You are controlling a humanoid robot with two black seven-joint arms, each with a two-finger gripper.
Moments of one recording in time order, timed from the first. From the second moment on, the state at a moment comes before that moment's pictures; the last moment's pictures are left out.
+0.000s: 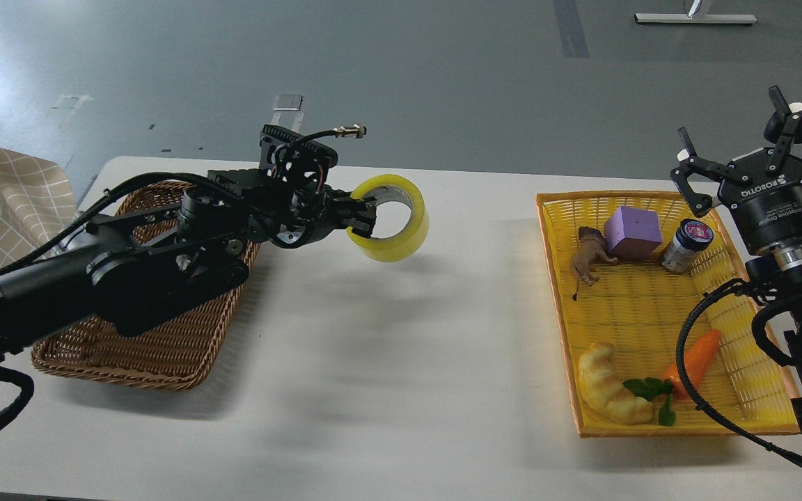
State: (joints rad) left arm -0.94 0.54 -0.42 -1.31 1.73 -0.42 0.21; right arm 0.33 -0.25 1.51 1.11 -0.10 0.49 -0.06
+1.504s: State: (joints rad) left arm -0.72 1.01 -0.40 -1.21 1.75 -0.38 -0.22; right arm 0.32 -0.23 1.51 1.11 -0.10 0.49 -0.06
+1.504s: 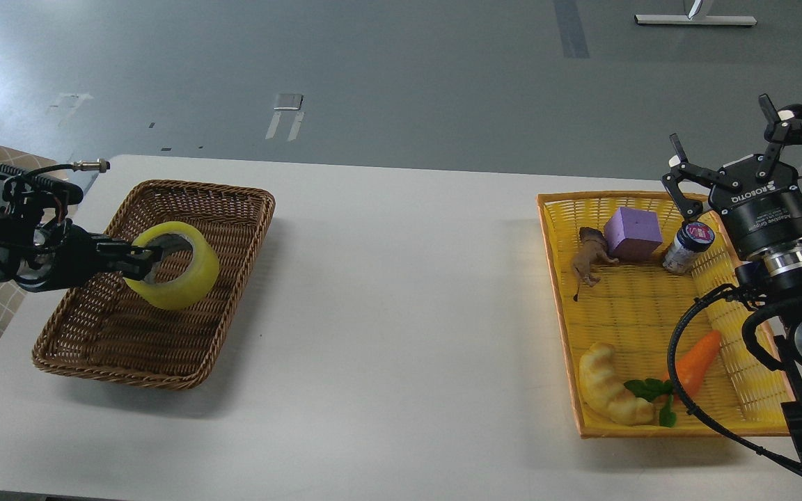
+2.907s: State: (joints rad) left arm -0.70 0.96 -0.30 -1.08 1.73 -0.31 -0.22; right arm 0.30 -0.23 1.51 1.11 -0.10 0.49 -0.06
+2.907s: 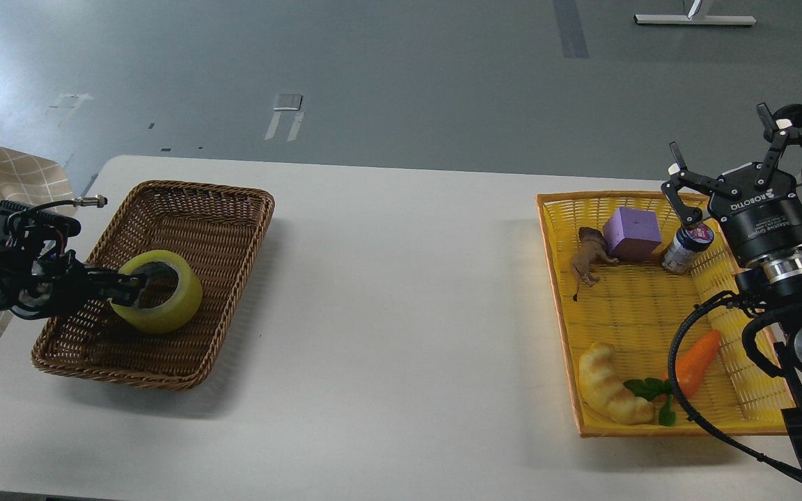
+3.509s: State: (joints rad) left arm -0.71 0.92 -0.30 -1.09 1.59 -0.32 -0.22; right arm 0.29 -0.23 1.51 1.11 -0.10 0.49 -0.06
